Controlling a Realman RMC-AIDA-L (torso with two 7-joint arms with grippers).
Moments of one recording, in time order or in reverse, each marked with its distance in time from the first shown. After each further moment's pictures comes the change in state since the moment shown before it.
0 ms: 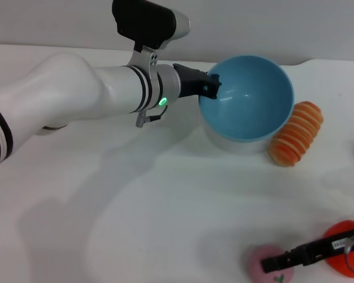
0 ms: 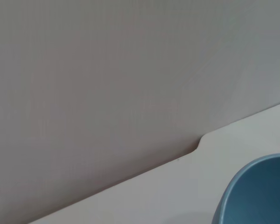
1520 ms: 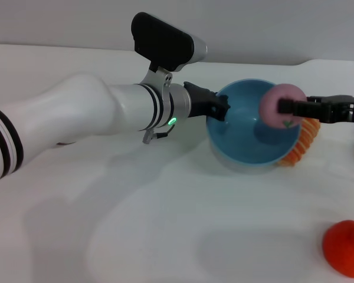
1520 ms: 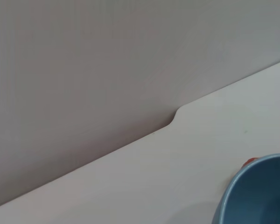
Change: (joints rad) left arm -0.009 -0.007 0.132 -0.012 -0.007 -0.029 -0.026; right arm -0.033 -0.002 0.137 -0.309 0.403 0.046 -0.181
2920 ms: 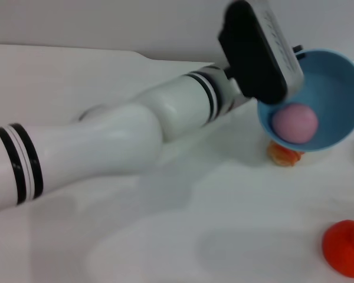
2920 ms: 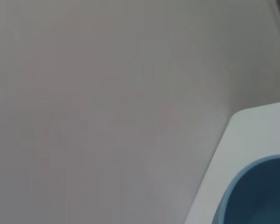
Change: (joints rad) left arm 0.009 0.001 0.241 0.266 0.025 -0.352 0.541; right arm -0.467 0.004 0.349 0.543 0.649 -0.008 -1.153
